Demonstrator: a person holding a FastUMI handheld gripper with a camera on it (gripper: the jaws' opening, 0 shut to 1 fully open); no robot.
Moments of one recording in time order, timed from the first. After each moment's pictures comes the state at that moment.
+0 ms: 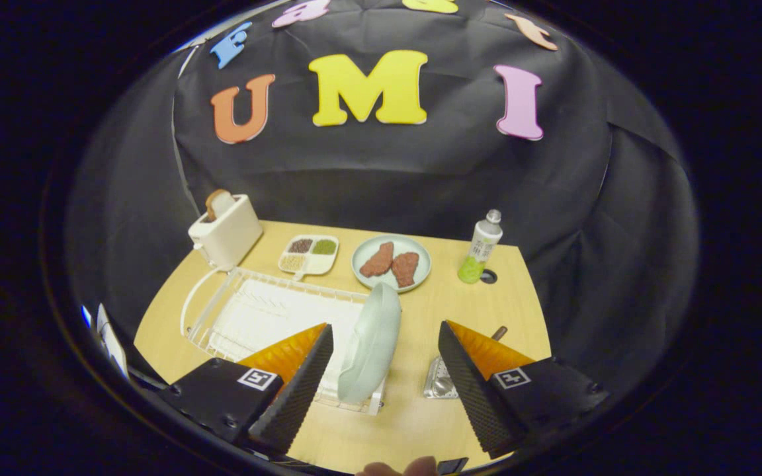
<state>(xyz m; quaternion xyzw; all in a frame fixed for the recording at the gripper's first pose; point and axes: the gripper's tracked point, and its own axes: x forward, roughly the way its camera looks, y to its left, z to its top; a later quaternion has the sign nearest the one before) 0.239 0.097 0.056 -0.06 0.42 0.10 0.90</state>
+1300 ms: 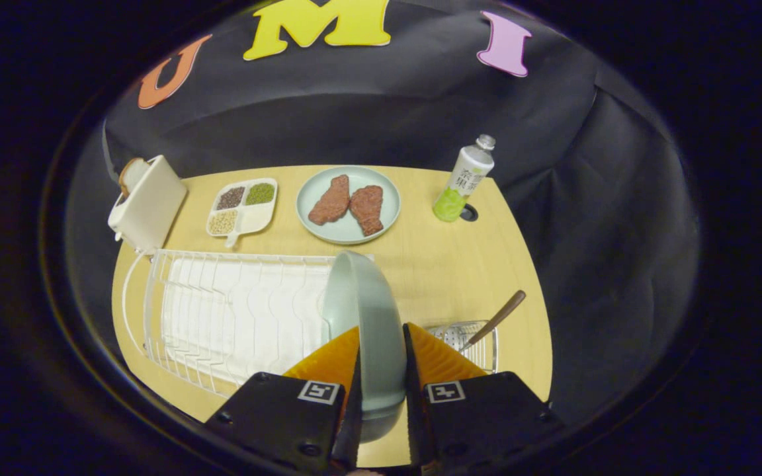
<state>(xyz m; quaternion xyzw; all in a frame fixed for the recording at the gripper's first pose) 0.271 0.107 0.003 -0.07 0.53 -0.04 0.85</state>
